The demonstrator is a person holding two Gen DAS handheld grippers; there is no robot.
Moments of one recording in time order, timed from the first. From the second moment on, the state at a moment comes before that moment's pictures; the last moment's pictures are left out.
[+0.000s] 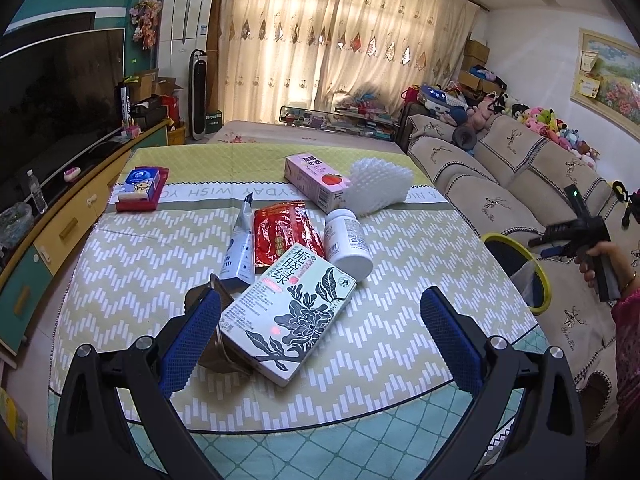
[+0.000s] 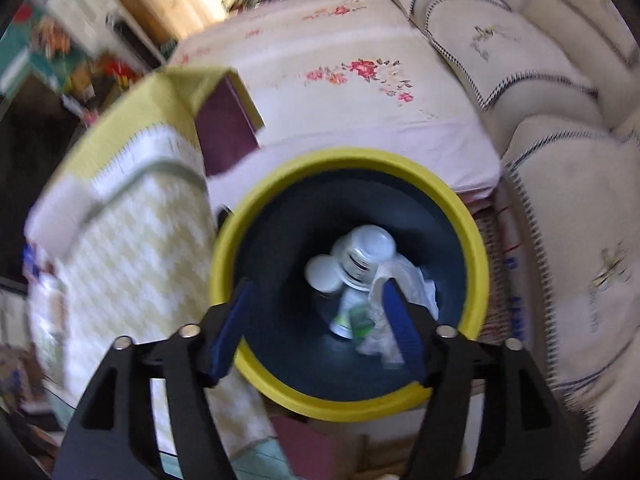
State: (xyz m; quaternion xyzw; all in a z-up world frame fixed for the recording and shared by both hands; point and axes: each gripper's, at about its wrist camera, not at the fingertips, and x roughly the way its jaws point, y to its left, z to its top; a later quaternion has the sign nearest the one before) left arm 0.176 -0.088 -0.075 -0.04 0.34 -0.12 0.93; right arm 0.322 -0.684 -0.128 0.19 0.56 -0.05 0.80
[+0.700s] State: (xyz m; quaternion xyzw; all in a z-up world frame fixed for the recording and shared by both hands) left arm 0.198 -0.079 -0.093 0.01 0.35 -0.19 0.91; right arm 0.316 -0.600 -0.106 0.13 0.56 0.05 0.82
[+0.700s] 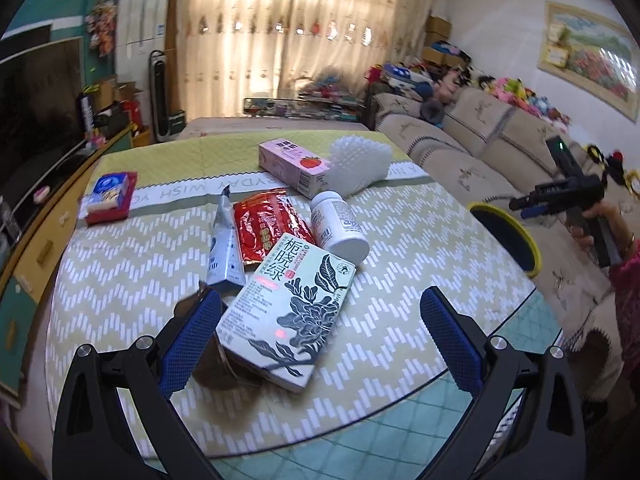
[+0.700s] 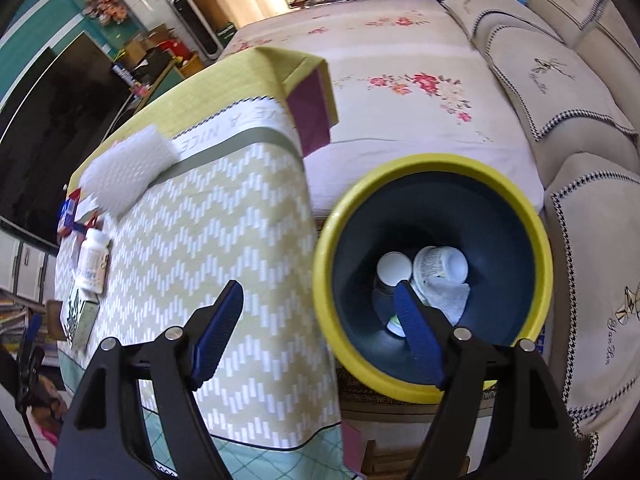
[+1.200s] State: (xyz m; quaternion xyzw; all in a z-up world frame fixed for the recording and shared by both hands) left arm 0.253 -0.114 -0.120 0.14 0.39 -0.22 0.88; right arm 0.308 -0.579 -0.117 0.12 0.57 0.07 0.81
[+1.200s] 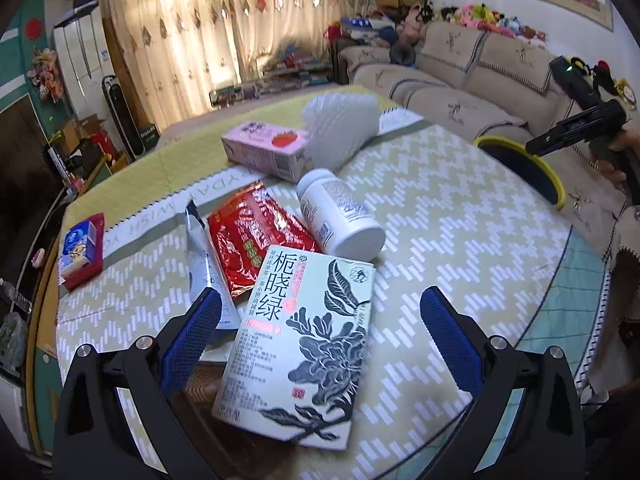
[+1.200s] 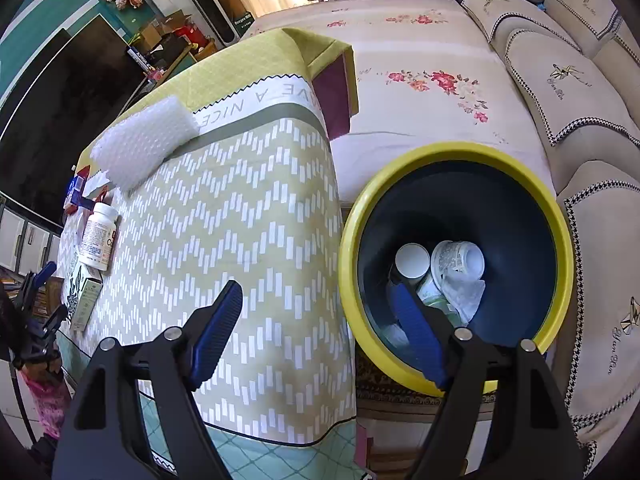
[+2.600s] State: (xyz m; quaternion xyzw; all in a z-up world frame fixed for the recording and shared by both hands) left arm 0.209 -0.143 -0.119 0.16 0.41 -0.20 0.88; right arm 0.278 -0.593 -0.144 0.14 0.57 0.09 0.81
